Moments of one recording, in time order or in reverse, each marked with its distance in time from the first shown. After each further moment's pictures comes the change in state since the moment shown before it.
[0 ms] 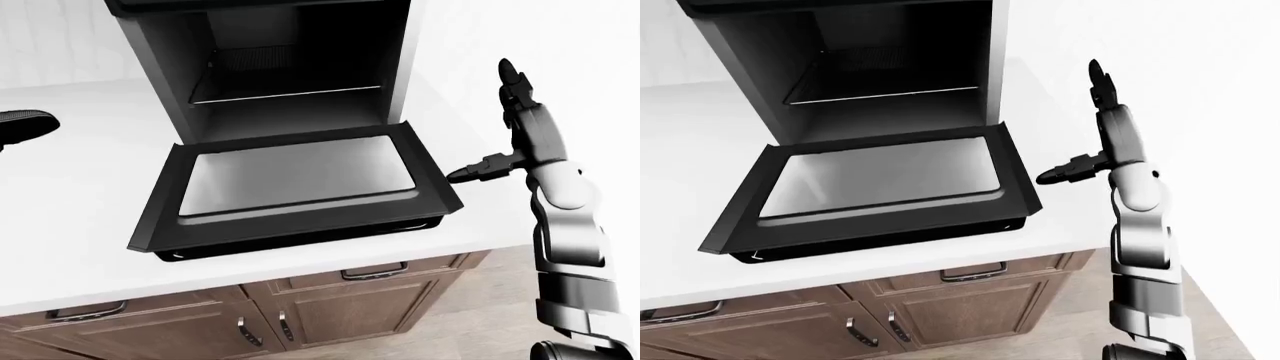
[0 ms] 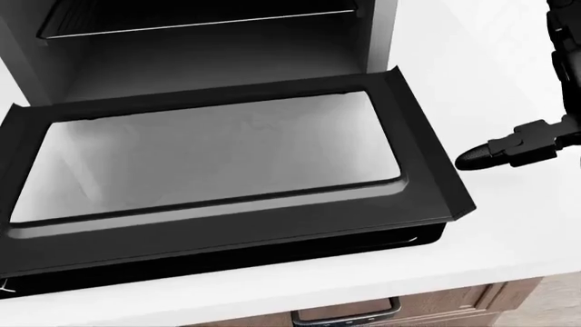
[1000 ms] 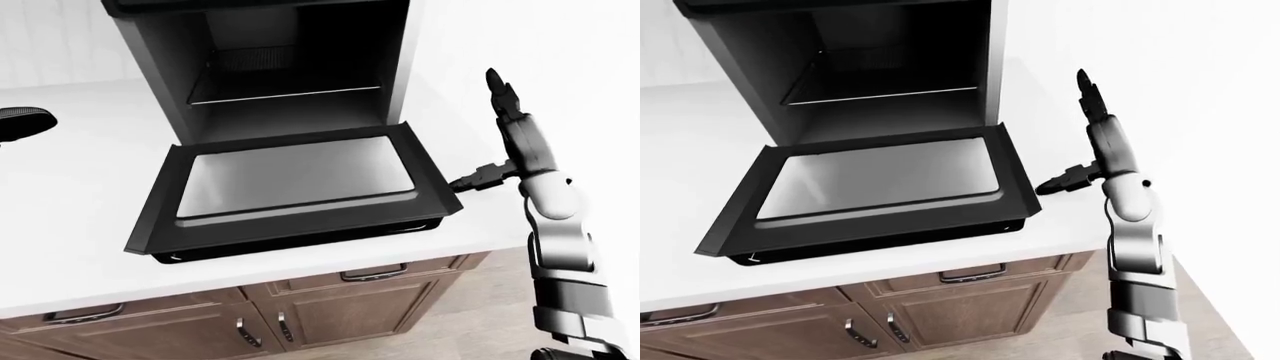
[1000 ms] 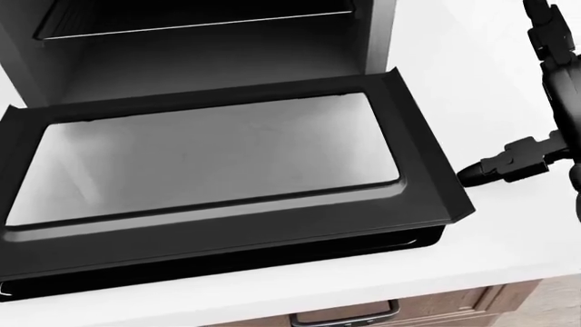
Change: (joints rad) left arm -0.006 0.011 -0.001 0.000 -0.011 0.005 0.007; right arm 0.034 0.010 0.007 0.060 -0.085 -0.161 -0.003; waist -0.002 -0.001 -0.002
